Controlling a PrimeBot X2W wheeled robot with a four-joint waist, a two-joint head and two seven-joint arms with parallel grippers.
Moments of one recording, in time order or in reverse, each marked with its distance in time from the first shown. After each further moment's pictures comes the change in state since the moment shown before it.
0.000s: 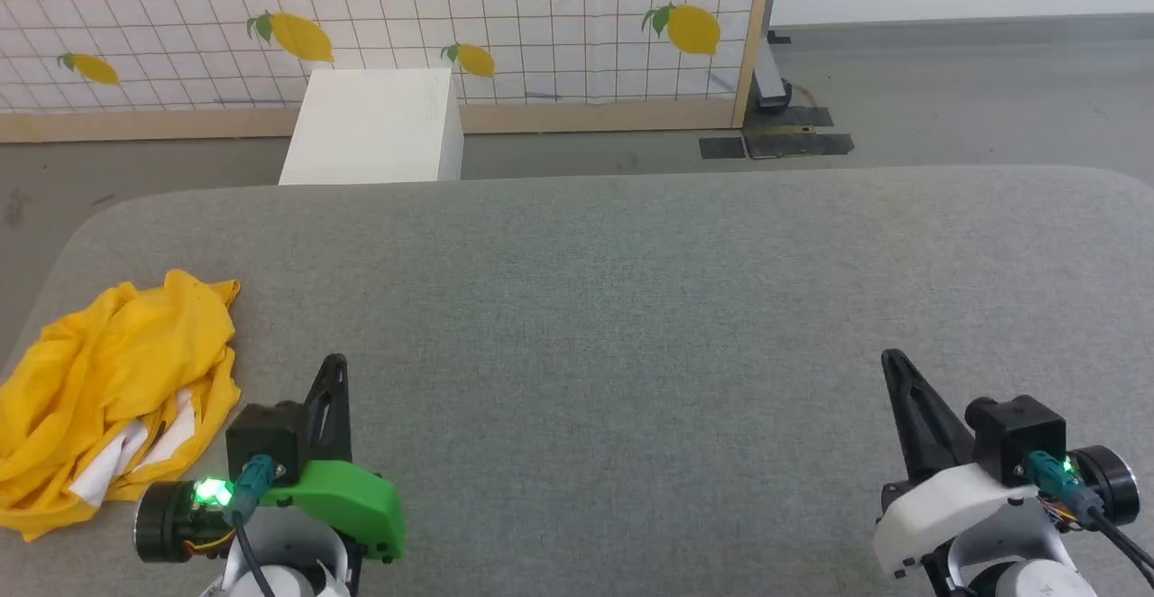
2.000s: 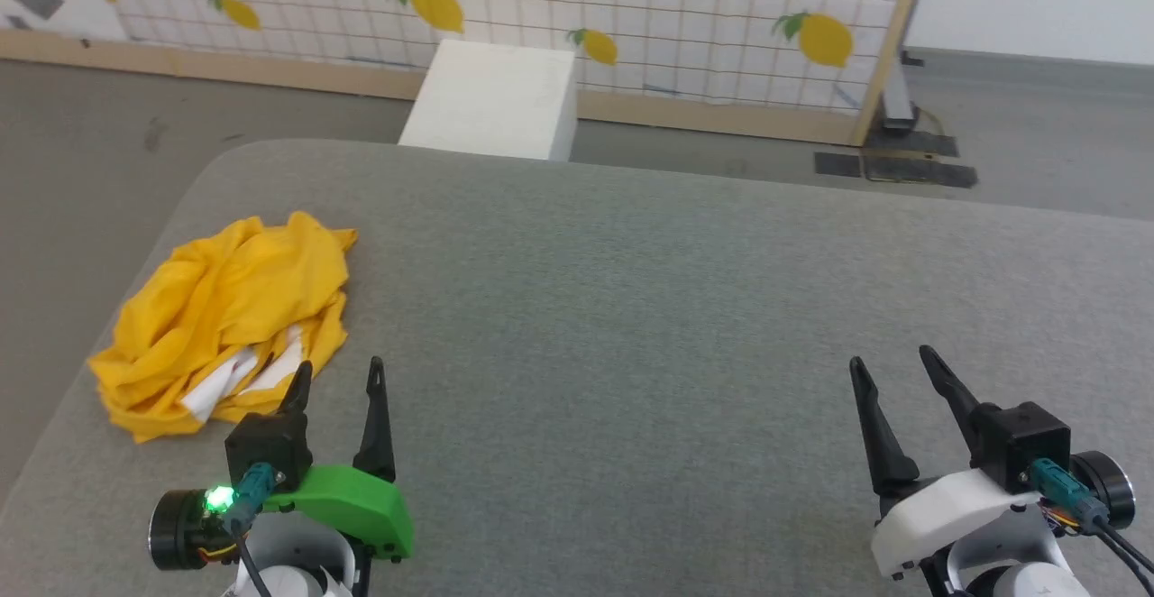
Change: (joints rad) left arm -0.014 0.009 -0.030 0.067 -0.076 0.035 -0.067; right arm 0.000 0.000 0.002 0.023 0.027 0.000 -0.041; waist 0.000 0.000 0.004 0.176
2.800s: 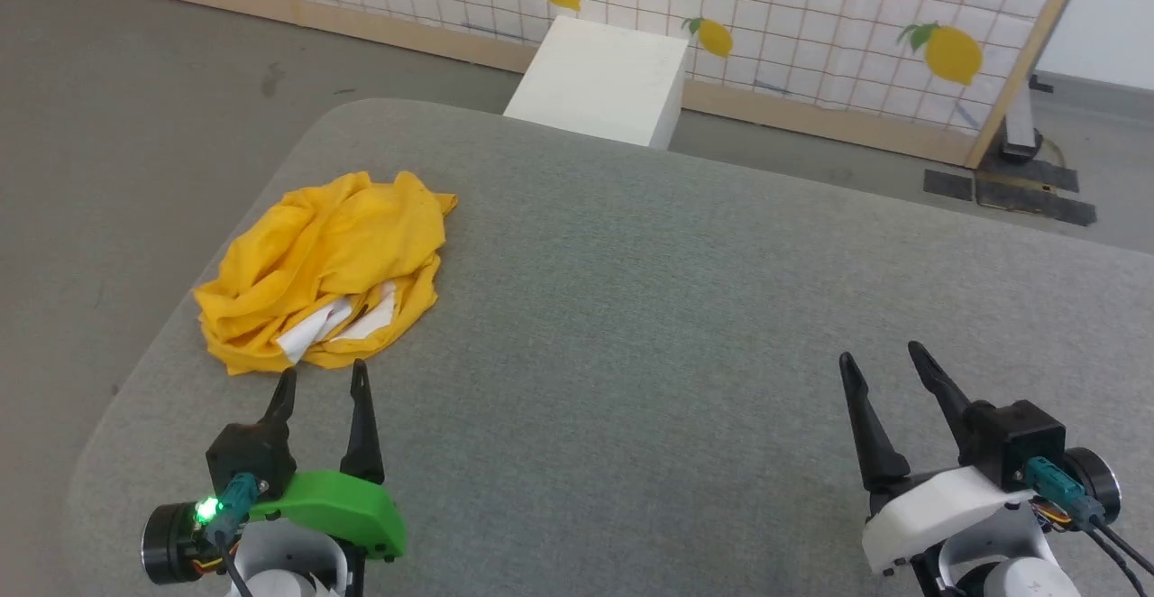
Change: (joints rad) left arm 0.000 0.016 -0.009 0.028 -0.067 0.044 -0.050; right arm -0.015 0.000 0.019 0.026 0.032 0.000 -0.030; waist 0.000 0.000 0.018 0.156
